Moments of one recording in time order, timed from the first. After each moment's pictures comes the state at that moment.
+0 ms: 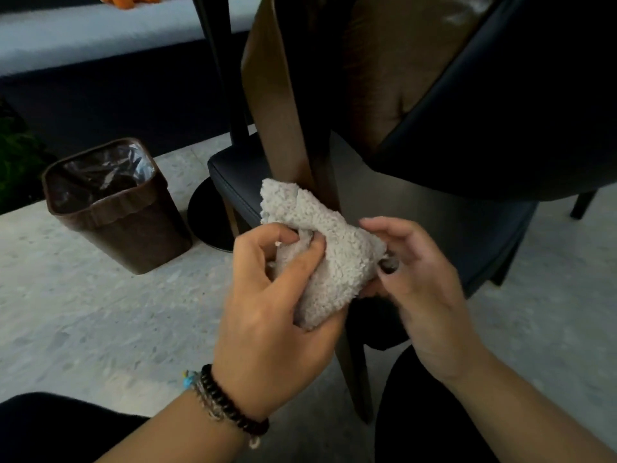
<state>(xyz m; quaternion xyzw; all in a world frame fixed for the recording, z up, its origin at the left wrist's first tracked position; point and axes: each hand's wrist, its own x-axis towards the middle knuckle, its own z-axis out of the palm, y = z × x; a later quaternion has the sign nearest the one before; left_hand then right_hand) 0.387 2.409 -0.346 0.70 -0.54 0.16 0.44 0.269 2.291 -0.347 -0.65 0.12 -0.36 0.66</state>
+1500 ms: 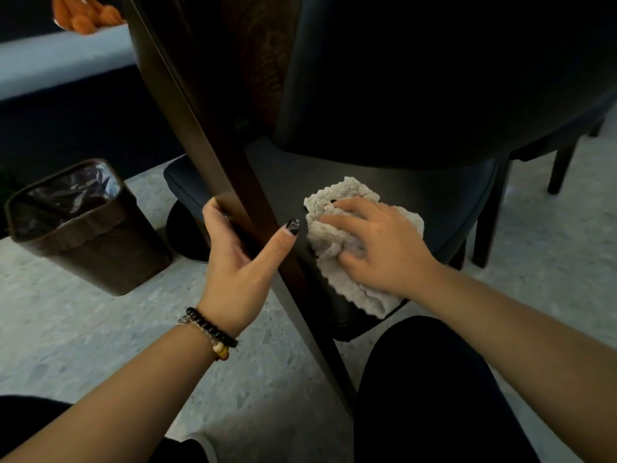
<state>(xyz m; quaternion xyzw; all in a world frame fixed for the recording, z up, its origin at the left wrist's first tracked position) 0.395 2.351 -0.360 0.60 -0.41 -0.18 0.66 0.261 2.200 -0.382 -0.95 0.21 -0.20 0.12</state>
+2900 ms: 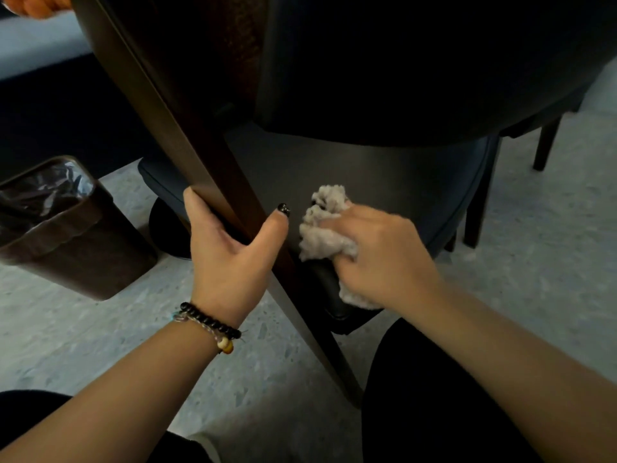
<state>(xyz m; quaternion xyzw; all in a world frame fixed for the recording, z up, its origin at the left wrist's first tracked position) 0.397 2.339 -0.360 0.64 -0.39 -0.10 0.65 0.260 2.229 -0.384 -0.91 0.26 -0.29 0.12</state>
